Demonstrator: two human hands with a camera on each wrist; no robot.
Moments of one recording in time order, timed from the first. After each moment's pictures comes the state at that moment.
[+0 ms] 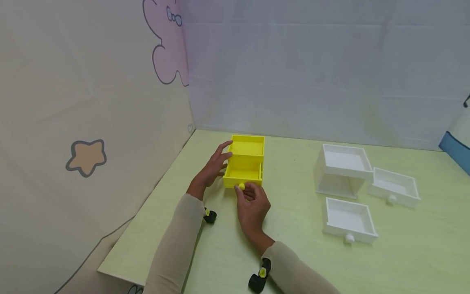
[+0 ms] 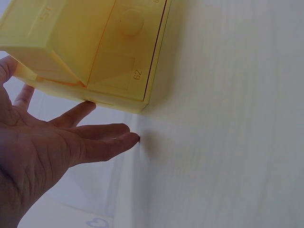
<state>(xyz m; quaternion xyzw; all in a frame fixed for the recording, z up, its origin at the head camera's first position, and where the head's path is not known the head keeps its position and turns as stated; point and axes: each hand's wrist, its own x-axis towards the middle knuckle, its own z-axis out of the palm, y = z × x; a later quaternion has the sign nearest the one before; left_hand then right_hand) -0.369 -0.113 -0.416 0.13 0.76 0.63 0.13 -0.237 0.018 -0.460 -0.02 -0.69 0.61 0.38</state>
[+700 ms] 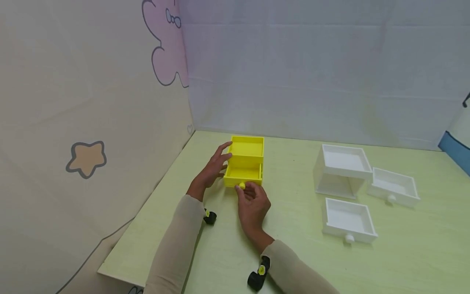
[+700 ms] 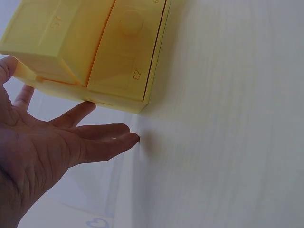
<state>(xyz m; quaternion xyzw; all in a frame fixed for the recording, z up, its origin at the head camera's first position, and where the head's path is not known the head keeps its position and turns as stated) -0.370 -0.115 -0.418 0.12 0.77 0.62 0.13 -0.243 0.018 -0.462 -0.04 -0.69 0.63 0.36</state>
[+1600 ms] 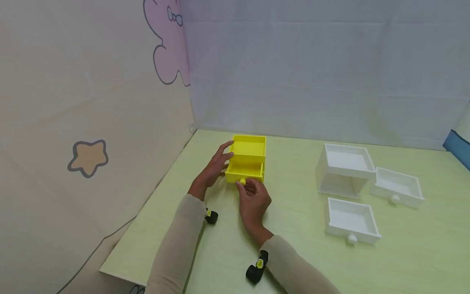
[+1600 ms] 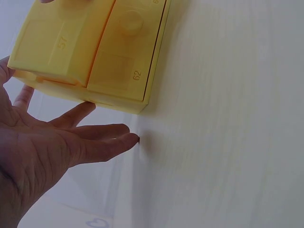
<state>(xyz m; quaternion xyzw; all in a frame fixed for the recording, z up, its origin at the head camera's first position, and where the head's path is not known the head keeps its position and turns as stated) -0.371 -0.112 -0.417 0.11 0.76 0.63 0.12 -0.254 0.016 -0.461 -0.04 -0.69 0.62 0.38</state>
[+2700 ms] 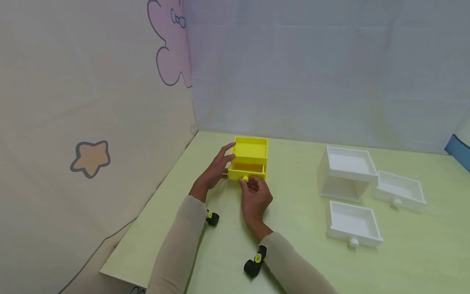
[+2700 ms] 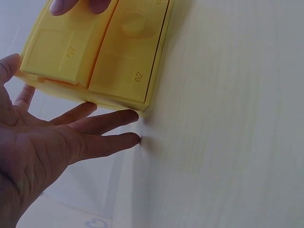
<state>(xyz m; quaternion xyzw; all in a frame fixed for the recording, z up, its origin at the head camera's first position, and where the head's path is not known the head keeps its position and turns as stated) -0.367 -0.109 -0.419 0.11 0.76 0.63 0.13 -0.269 0.020 -0.464 -0.05 -0.66 0.64 0.39</state>
